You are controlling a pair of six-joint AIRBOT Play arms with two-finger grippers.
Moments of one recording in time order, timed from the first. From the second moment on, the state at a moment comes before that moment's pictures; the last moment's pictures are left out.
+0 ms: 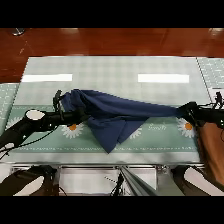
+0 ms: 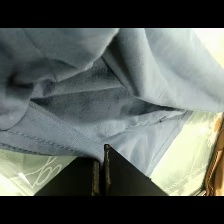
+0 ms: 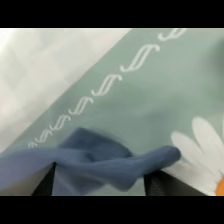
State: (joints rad) left arm -0.19 -1.09 0.45 0.37 -0.72 -1.19; right arm -0.57 -1.17 0.61 -0.81 0.94 1.31
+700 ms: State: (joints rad) left arm -0.06 -1.07 1.04 0.38 -0.85 -1.18; right arm -0.35 -1.30 1.38 -0.80 1.15 1.33
